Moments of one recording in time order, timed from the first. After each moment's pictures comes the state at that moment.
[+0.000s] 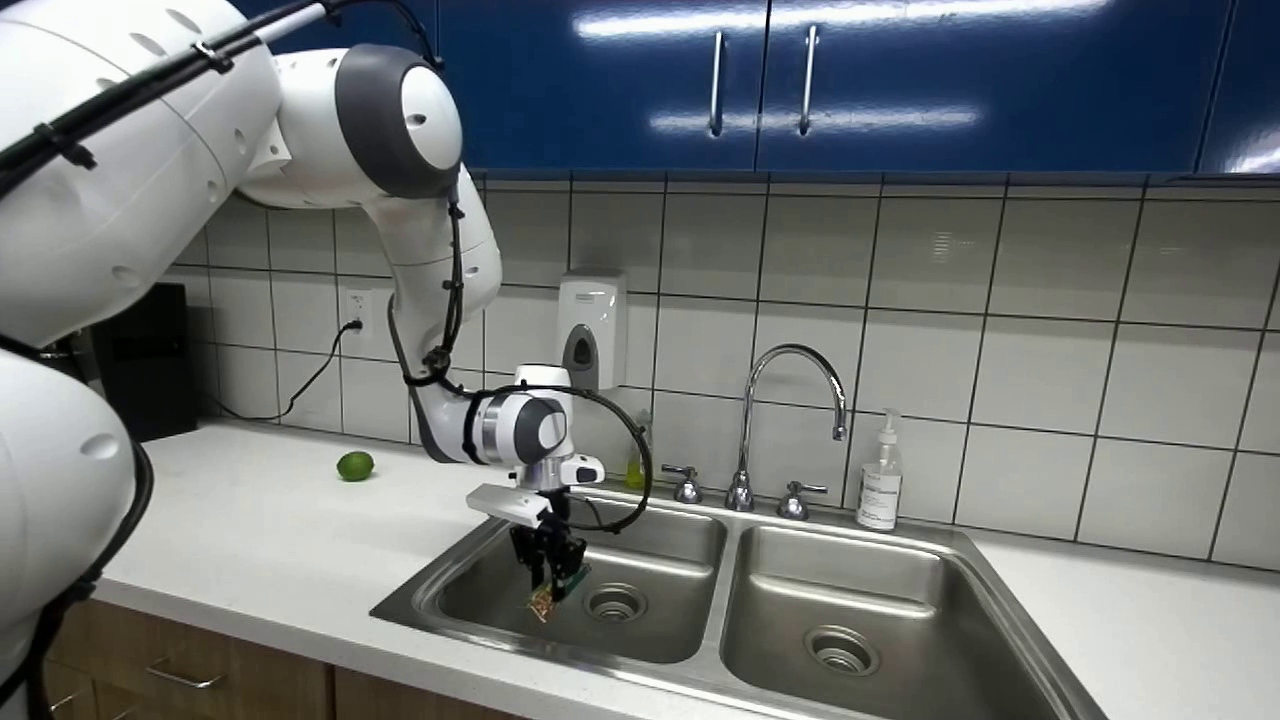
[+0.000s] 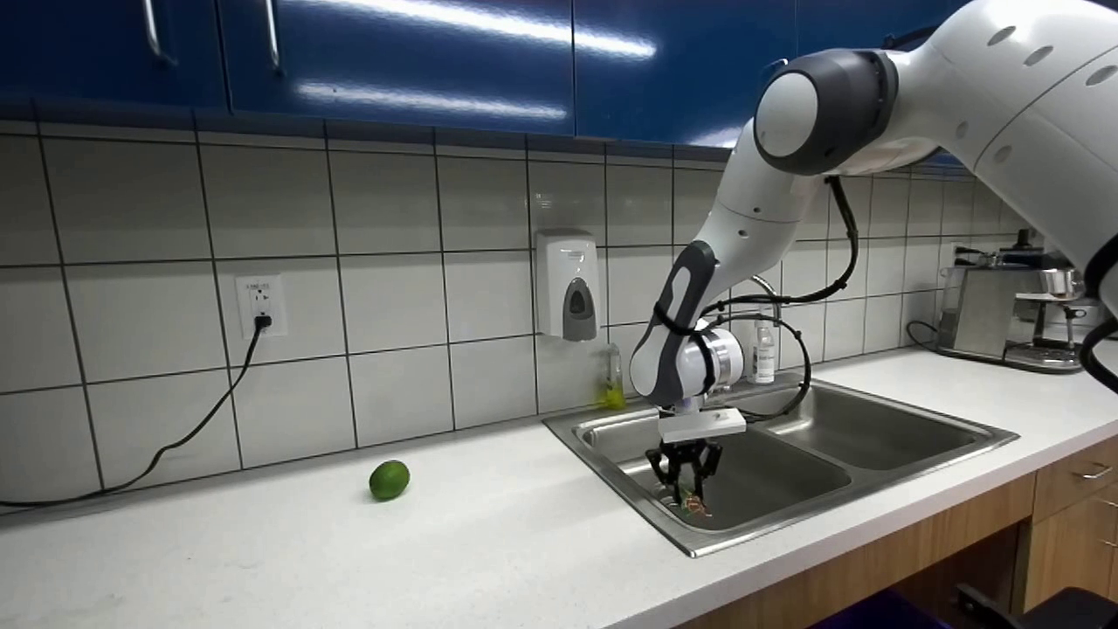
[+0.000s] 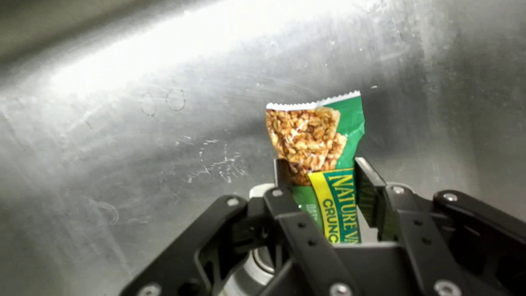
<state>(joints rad) 0.09 0.71 -0.13 -1.94 0.00 2.63 0.24</state>
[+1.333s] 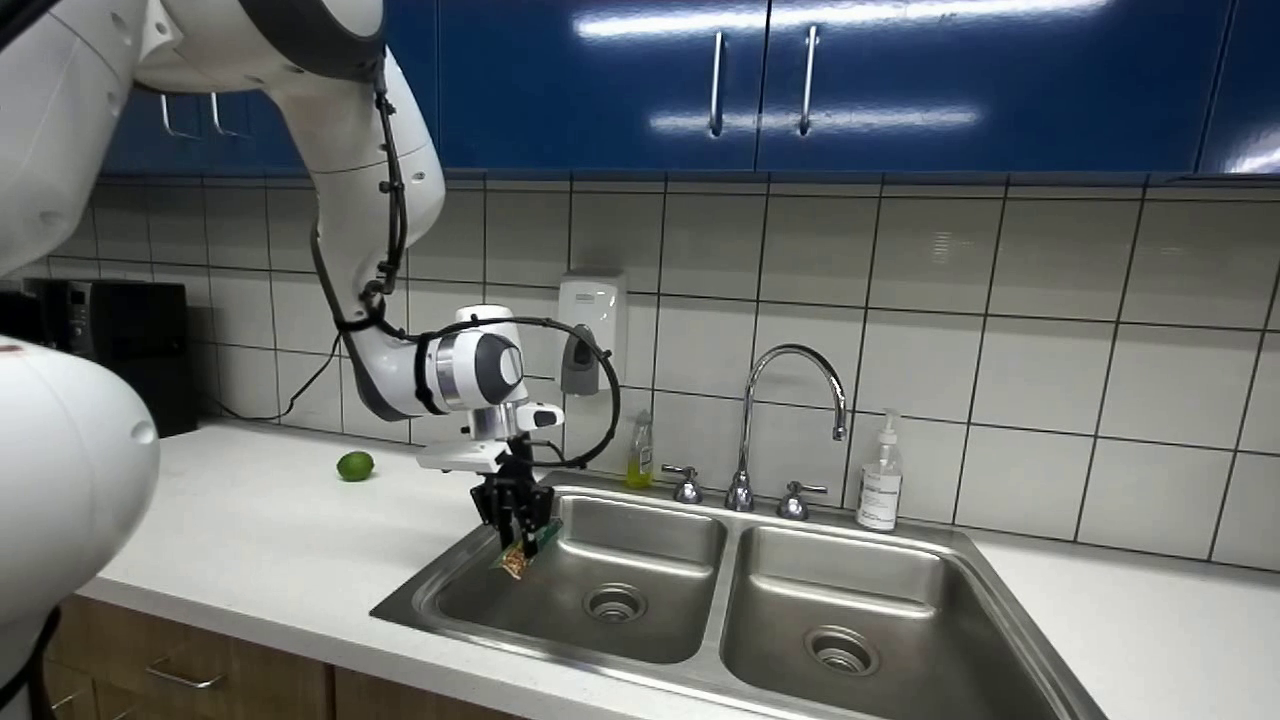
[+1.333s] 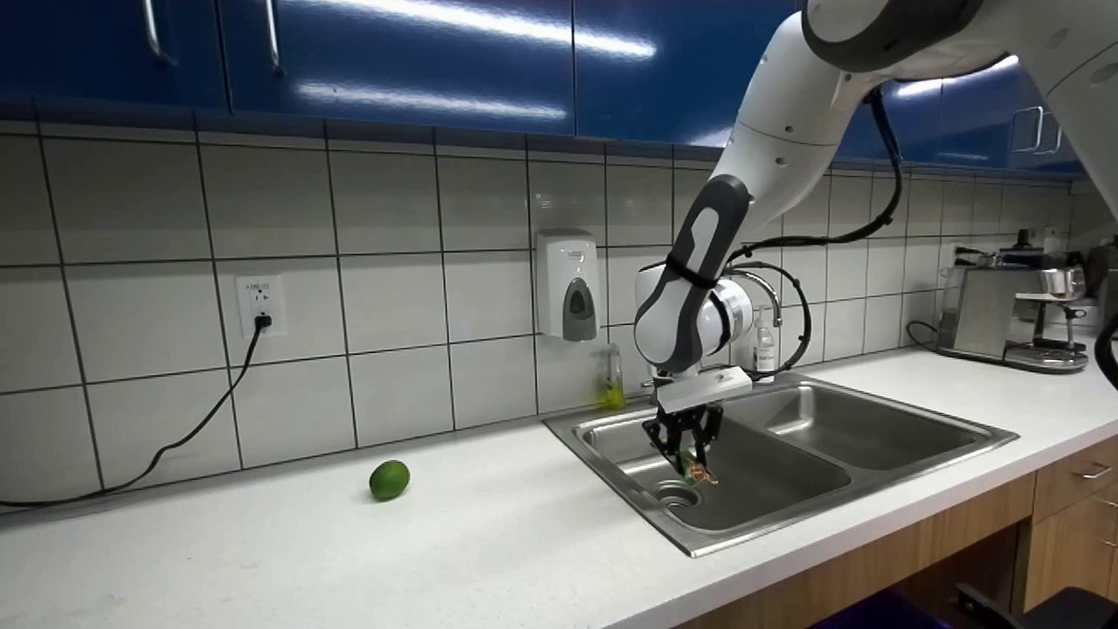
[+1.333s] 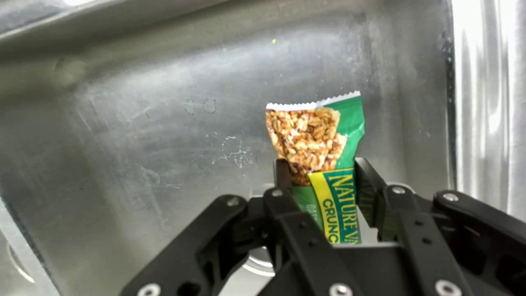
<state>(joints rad) 0.24 0.43 -0.21 -2.19 -0.20 2.60 0.37</state>
